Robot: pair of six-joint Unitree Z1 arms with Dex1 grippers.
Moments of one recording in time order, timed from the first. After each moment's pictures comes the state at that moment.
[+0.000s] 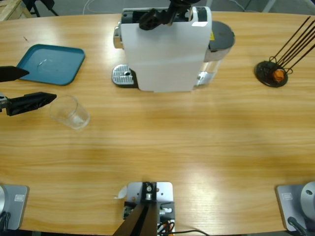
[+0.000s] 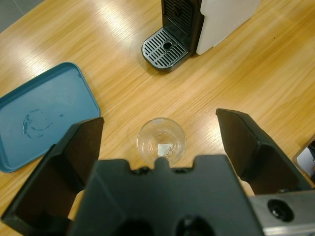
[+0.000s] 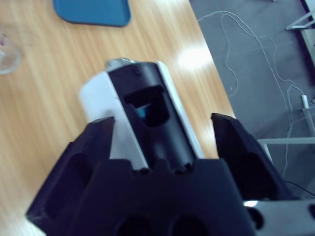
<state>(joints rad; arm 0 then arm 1) -0.88 1.07 -0.68 0.29 0.13 -0.03 0.82 1.79 -1.51 0.35 -0.04 -0.52</state>
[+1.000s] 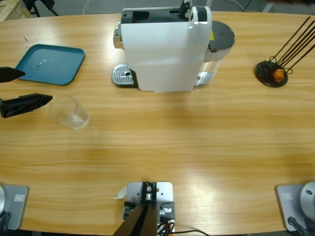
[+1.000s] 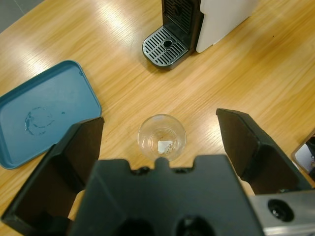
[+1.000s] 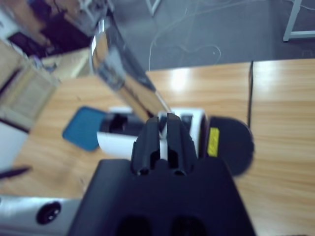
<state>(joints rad) -0.88 1.05 -0.69 0.33 0.13 -0.03 0.90 1.39 -1.06 0.05 -0.44 0.59</state>
